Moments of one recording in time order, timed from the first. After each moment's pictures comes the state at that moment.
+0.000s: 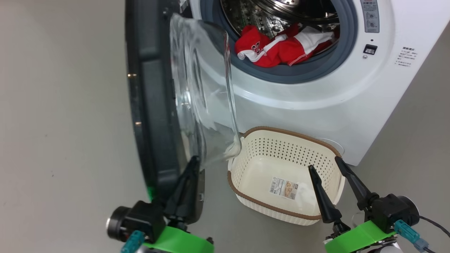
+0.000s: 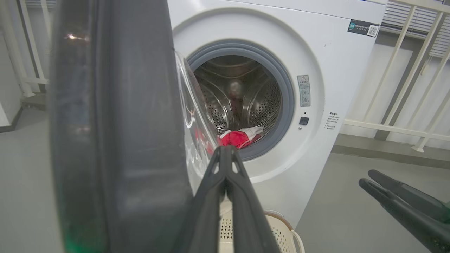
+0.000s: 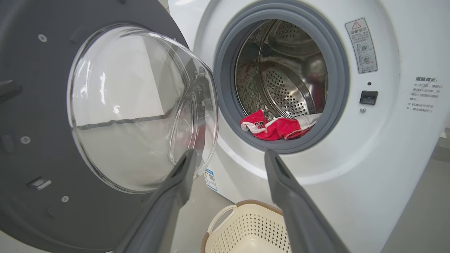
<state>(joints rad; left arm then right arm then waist) -0.20 0.07 -0.45 0.01 -0.33 0.21 -0.18 -0.02 -0.05 0.12 0.12 0.22 0.12 -0.26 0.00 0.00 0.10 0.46</state>
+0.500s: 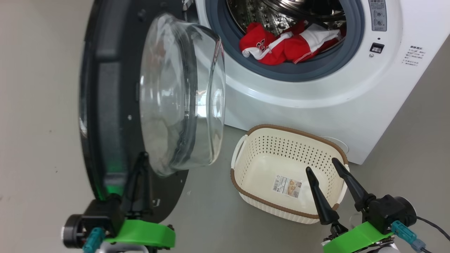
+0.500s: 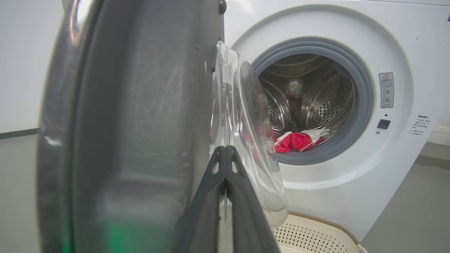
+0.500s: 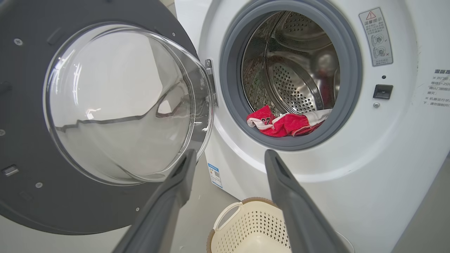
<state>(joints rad) -0.17 0.13 -0.33 0.01 -0.33 0.29 -0.18 -0.02 -0.05 0.13 0.12 0.22 0.12 -0.26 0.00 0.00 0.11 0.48</state>
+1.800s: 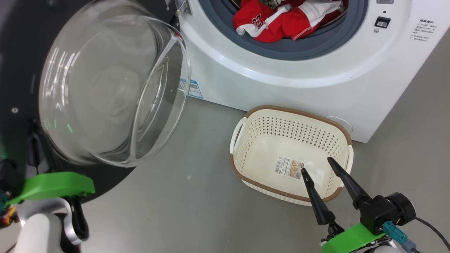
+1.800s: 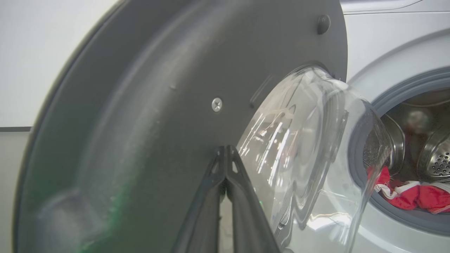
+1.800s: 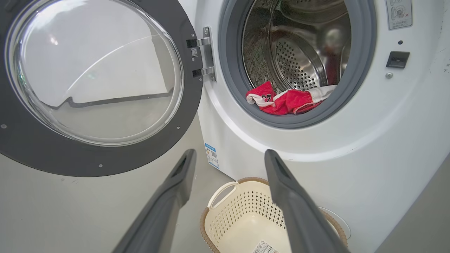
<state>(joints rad) -0.36 0.14 0.06 0.26 -0.38 0.27 -0.25 -0.03 -0.05 0.14 0.13 0.12 0.12 -0.26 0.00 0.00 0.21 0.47</state>
